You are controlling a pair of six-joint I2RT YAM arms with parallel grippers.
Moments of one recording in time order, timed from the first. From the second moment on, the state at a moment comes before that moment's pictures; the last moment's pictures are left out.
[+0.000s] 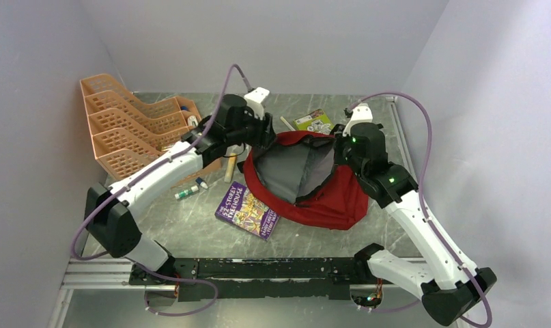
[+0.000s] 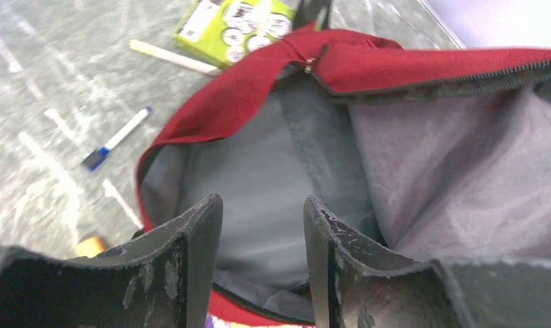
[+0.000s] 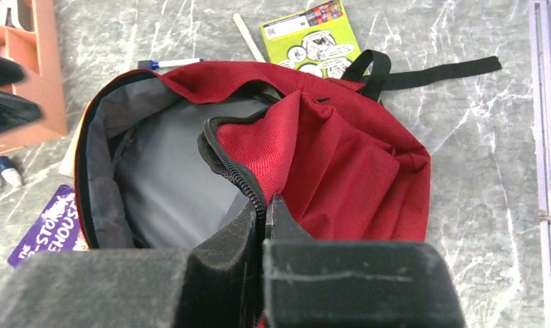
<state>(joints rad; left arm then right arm) -0.69 1.51 1.38 -0.30 0.06 -0.23 0.50 0.98 1.10 -0.56 0.30 0.17</state>
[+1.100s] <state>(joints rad) -0.81 2.02 1.41 0.58 0.56 0.32 0.50 0.98 1.21 -0.69 0.15 0.18</state>
